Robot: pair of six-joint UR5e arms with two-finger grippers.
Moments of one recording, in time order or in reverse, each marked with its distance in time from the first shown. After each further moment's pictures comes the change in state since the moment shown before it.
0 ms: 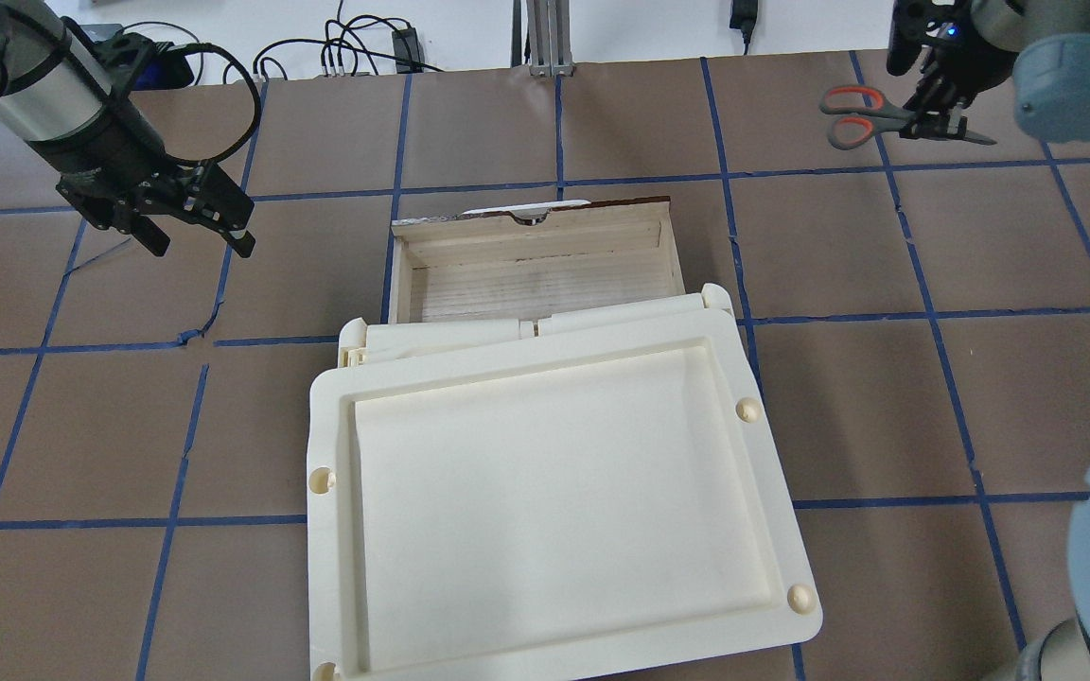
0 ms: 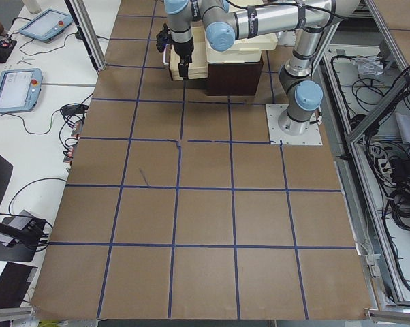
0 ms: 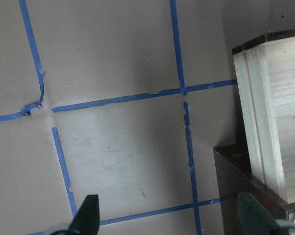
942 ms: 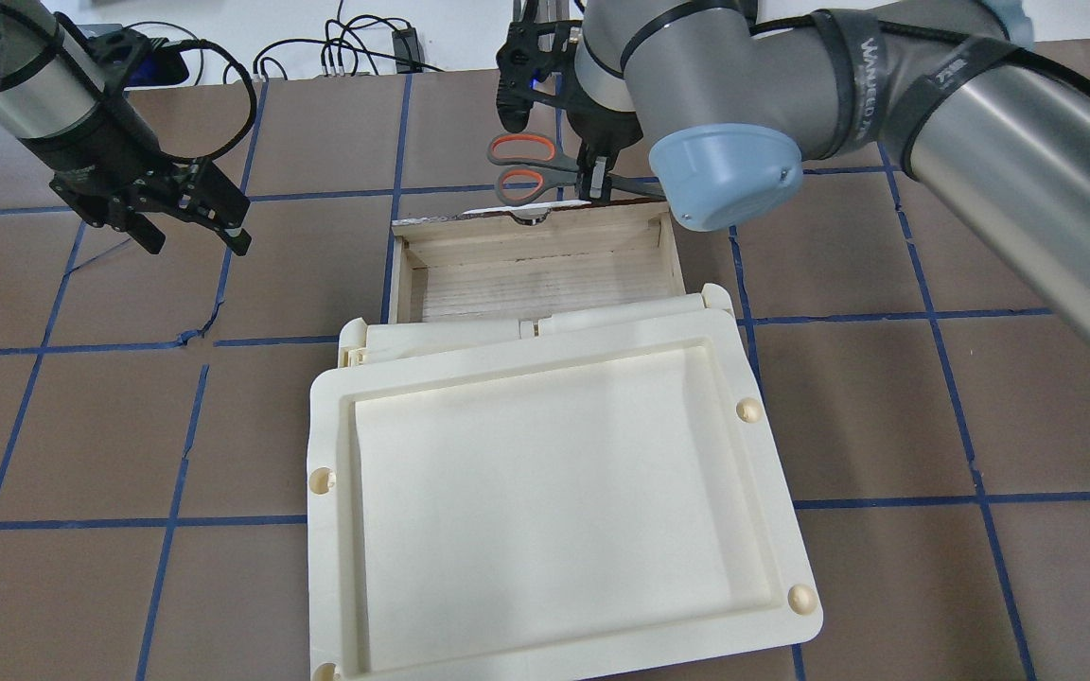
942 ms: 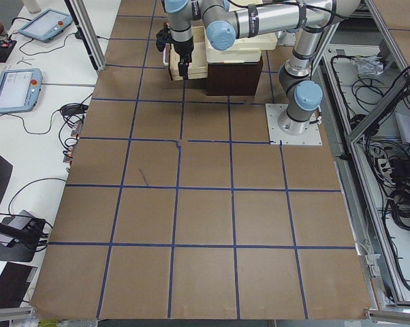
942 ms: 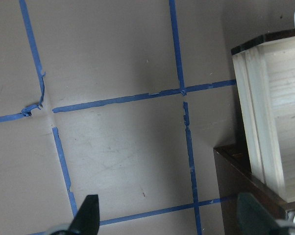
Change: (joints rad) left arm 0.006 0.008 0.005 -0.003 0.002 0.006; right arm 0.530 -0.046 -0.014 0.045 -0.002 0.427
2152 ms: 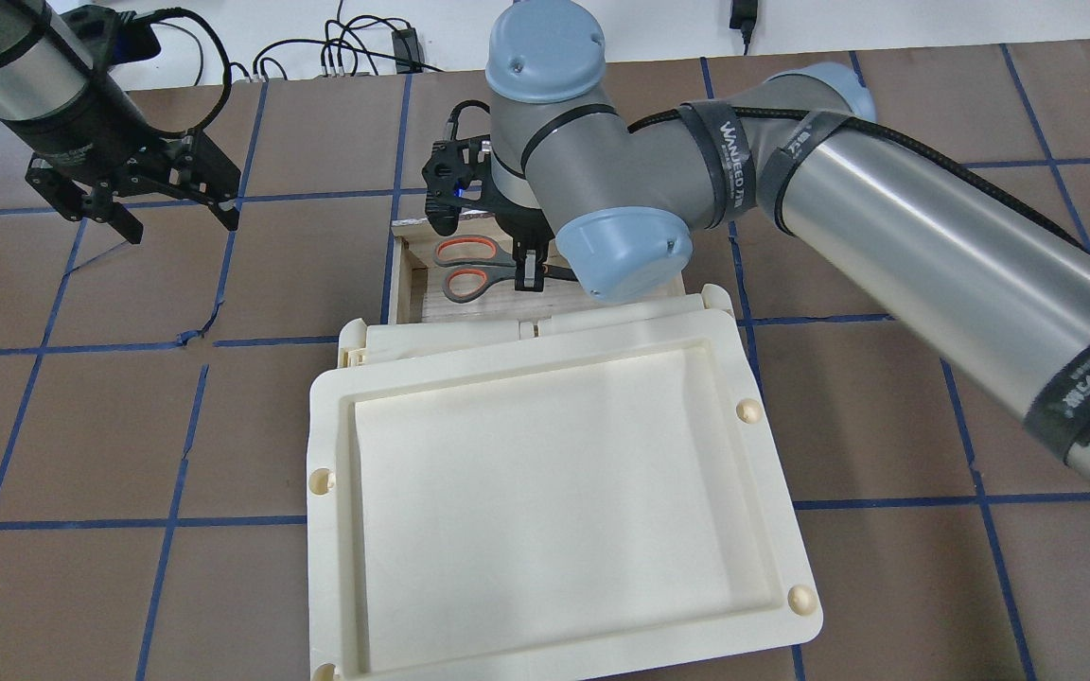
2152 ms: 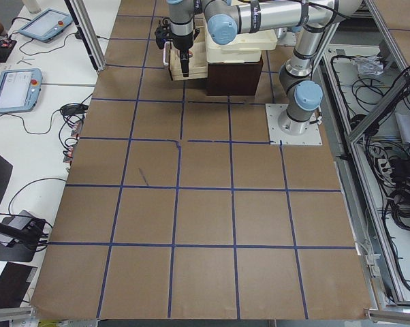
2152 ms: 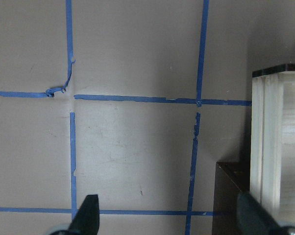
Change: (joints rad) left arm -0.016 0.011 0.015 0.049 0.044 -0.237; right arm 0.092 0.093 0.029 0.022 0.014 0.018
